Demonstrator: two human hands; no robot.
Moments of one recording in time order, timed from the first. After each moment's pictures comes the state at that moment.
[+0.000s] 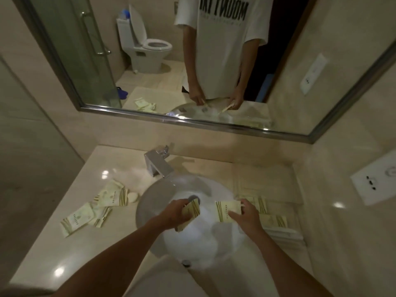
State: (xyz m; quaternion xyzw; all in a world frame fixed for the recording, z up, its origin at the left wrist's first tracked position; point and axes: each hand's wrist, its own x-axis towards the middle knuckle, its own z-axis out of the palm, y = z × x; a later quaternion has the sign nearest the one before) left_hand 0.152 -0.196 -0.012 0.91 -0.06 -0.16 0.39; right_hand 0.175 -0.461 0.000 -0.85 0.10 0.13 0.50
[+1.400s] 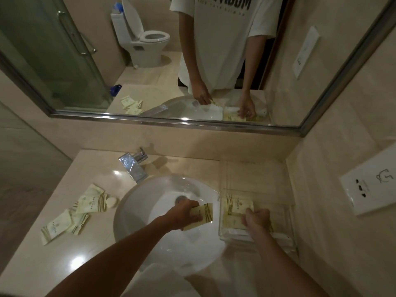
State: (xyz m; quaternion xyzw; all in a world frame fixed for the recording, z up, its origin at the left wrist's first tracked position) left_hand 0.203 -0.305 -0.008 0.91 -0.04 -0.24 0.33; right_hand 0.239 -0.555 -0.060 -0.73 0.43 0.10 0.52
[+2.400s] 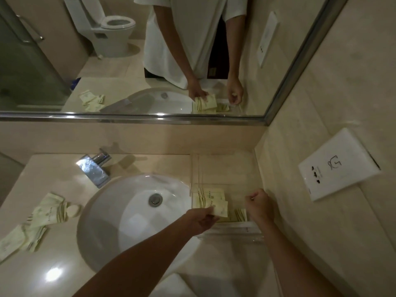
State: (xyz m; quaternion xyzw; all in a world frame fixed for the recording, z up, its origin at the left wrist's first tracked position) left_hand 0.224 -0.456 -0.030 0.40 0.43 -0.35 0.73; right_hand 0.249 -0.643 -0.011 -0.91 0.27 0.06 0.30
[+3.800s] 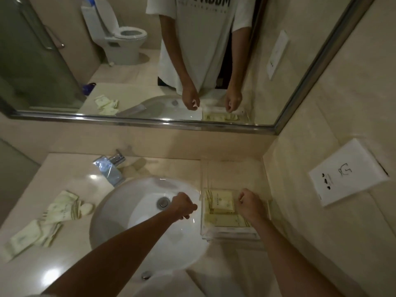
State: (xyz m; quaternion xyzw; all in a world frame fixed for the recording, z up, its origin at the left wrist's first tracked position) left_hand 0.239 -0.370 0.004 0.84 0.19 -0.30 0.41; right_hand 0.253 -0.596 0.013 -0.96 0.11 0.14 0.22
